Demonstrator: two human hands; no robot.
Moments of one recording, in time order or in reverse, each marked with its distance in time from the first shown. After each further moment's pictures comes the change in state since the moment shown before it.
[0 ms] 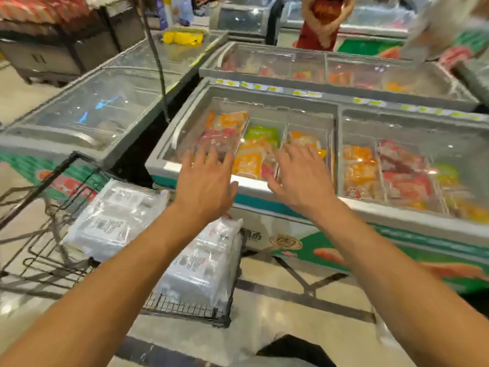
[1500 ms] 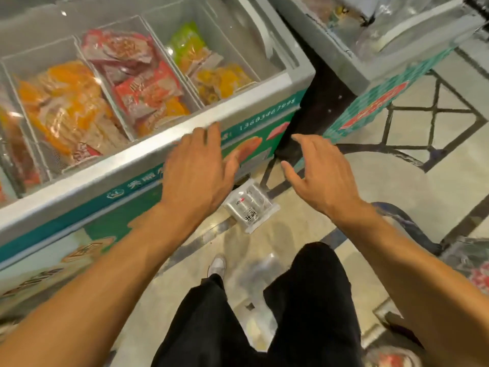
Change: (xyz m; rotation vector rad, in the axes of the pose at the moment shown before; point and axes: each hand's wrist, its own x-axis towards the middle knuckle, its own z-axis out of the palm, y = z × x) left_hand 0.112 0.786 0.085 -0.418 -0.180 0.686; right_hand -0.480 0.633 0.095 0.089 -0.123 0.944
